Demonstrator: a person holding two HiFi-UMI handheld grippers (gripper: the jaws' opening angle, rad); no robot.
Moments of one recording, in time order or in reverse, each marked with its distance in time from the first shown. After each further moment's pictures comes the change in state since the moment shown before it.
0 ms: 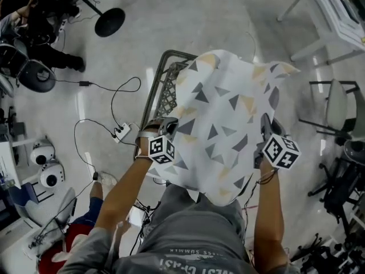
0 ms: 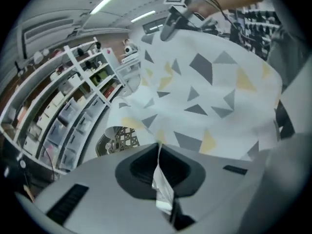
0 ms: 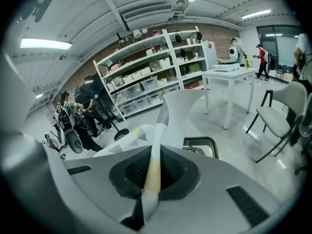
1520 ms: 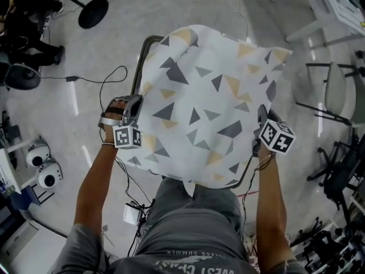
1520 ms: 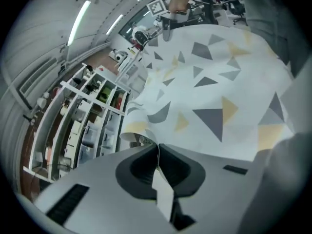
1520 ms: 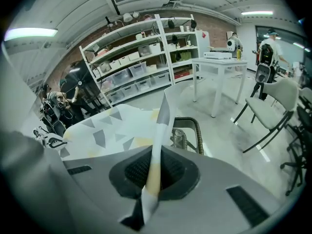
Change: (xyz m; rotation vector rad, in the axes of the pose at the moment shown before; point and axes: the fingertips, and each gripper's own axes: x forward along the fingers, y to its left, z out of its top) left arm -0.013 0.074 -0.050 0.330 0.071 0.252; right arm 0.029 -0.084 -0.064 0.015 0.139 -0.125
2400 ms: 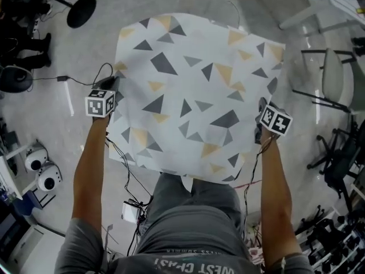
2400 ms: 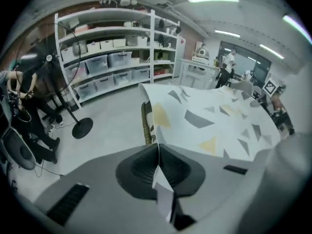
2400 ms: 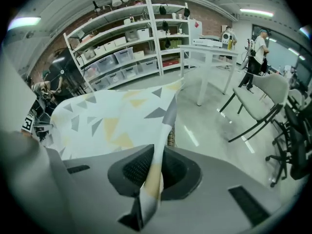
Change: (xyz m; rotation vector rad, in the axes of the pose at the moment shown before) left arm 0.052 0.028 -0.095 -1.171 0.075 -0.171; right arm 0.031 -0.081 -0.048 0.020 0.122 -0.134
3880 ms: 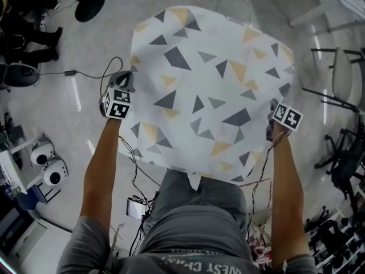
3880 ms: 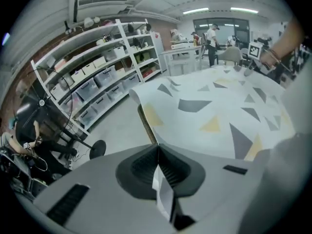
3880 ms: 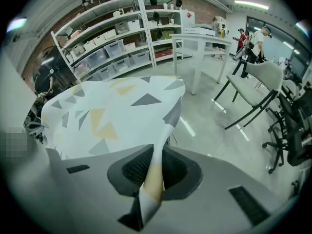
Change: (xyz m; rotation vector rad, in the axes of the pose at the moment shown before) left arm -0.007 -0.010 -0.008 0.381 -0.003 0.132; right arm 0.026 -0.019 -0.045 0.078 0.089 -0.046
